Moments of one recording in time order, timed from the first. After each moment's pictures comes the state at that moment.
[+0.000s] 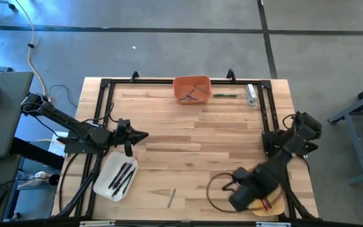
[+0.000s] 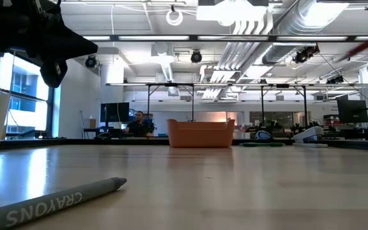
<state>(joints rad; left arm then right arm) -0.30 0.71 0.15 0.41 -0.62 -0.62 0.75 1.71 1.62 -1.35 -0.26 1.67</state>
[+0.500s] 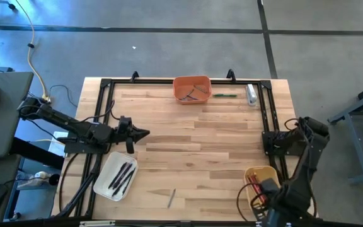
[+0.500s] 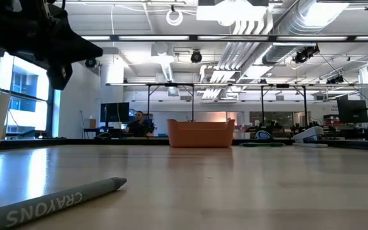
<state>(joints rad) -0.19 0.71 0.15 0.41 -0.51 -0.63 1.06 1.72 1.61 -1.40 -0.26 2.29</state>
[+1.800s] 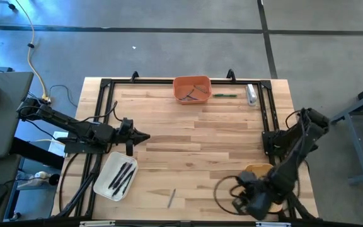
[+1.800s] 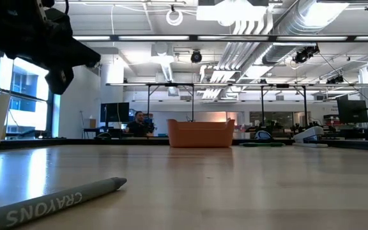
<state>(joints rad) -0.17 0.71 0.15 0.35 -0.40 -0.65 0.93 1.60 1.42 -1.08 0.06 1.86</state>
